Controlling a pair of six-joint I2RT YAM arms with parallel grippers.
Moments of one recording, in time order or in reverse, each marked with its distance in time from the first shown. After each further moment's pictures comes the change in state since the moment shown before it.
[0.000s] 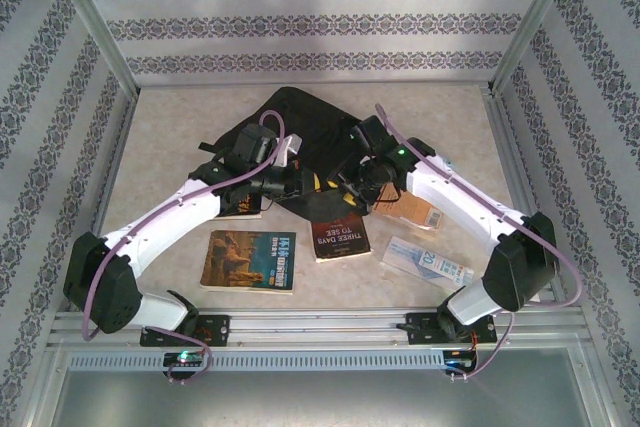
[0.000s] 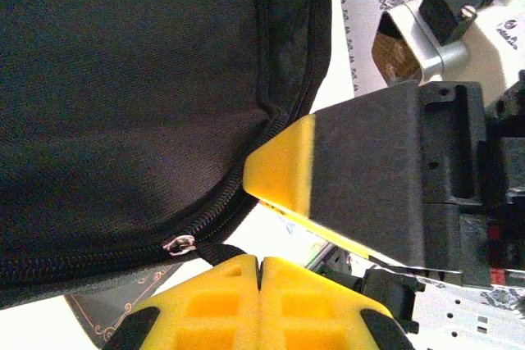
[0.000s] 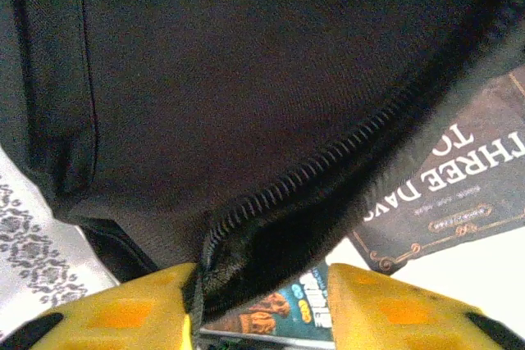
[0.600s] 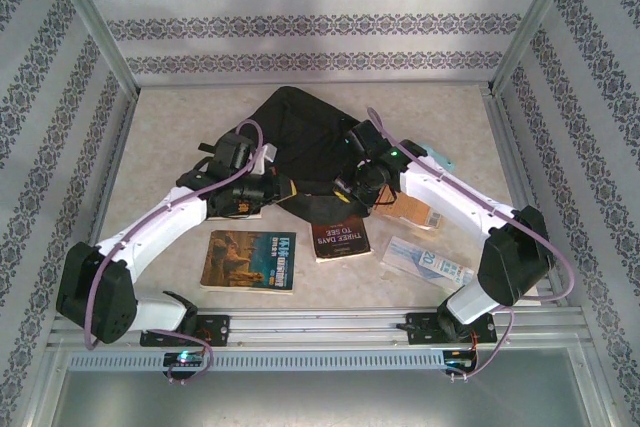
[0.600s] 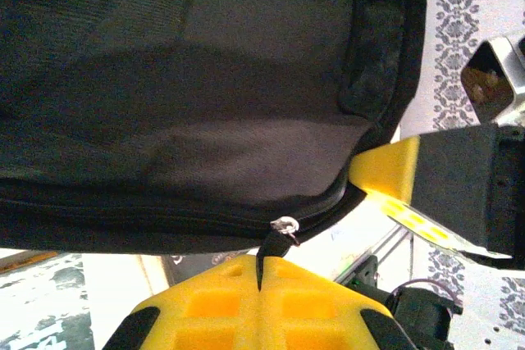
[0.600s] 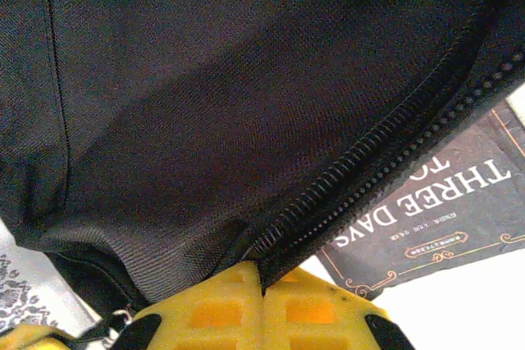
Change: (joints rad) left arm 0.150 -0.064 -0.139 -0.032 0.022 0.020; right arm 0.008 0.031 -0.020 0.005 0.053 -0.044
